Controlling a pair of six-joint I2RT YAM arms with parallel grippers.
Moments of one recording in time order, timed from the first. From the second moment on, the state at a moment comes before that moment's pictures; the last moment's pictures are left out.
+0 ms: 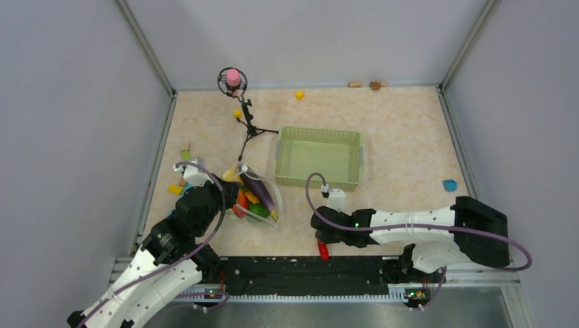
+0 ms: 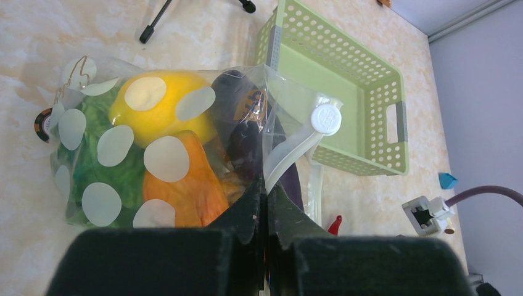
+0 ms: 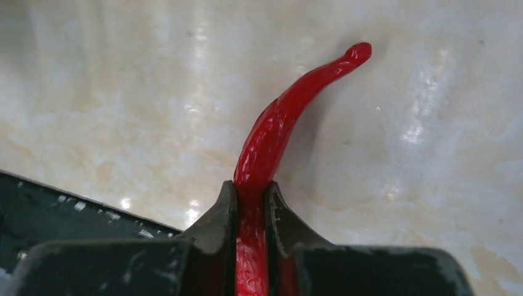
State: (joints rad) left arm -0.69 0.42 0.63 -0.58 -0.41 -0.81; right arm 1.28 1.35 0.63 -0.38 0.38 1.14
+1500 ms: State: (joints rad) left arm -0.69 0.43 0.63 -0.57 -0.35 -0.77; right arm 1.05 1.80 1.49 -0.40 -0.44 0.04
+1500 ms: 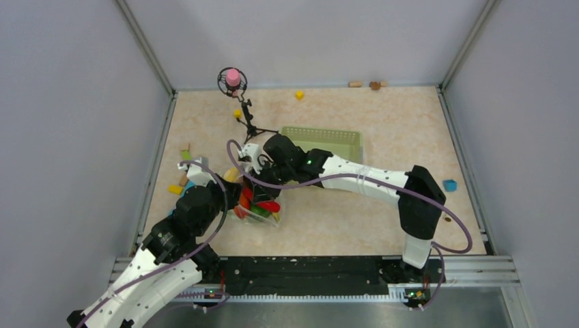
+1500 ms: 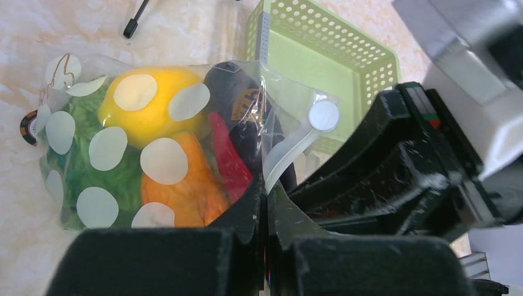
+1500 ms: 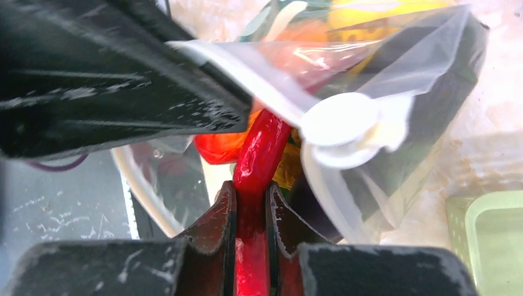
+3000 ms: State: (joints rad) left arm -0.69 0.43 0.63 -0.56 -0.44 -0.84; right arm 1.10 1.57 1.26 -0.17 -0.17 0.38
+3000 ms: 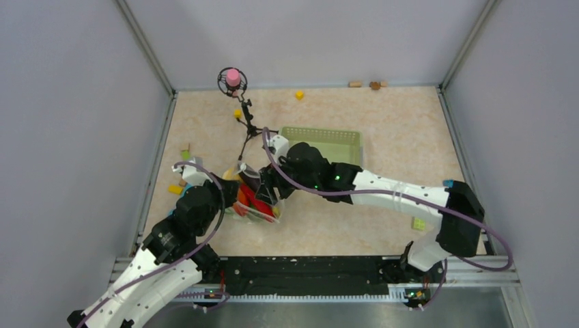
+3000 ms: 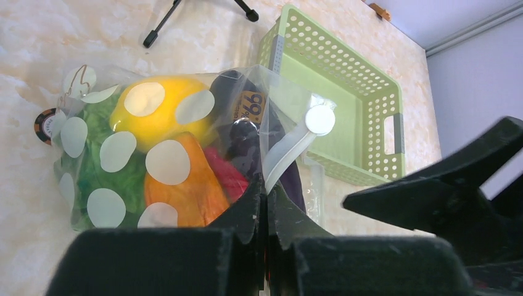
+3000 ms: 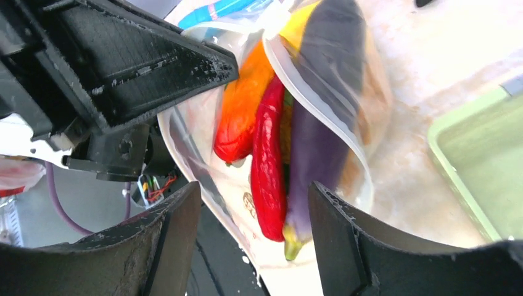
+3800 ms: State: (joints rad) left arm -0.69 0.43 0.63 -0.57 -0.45 -0.85; right arm 1.18 1.44 0.88 0.01 0.30 0.59
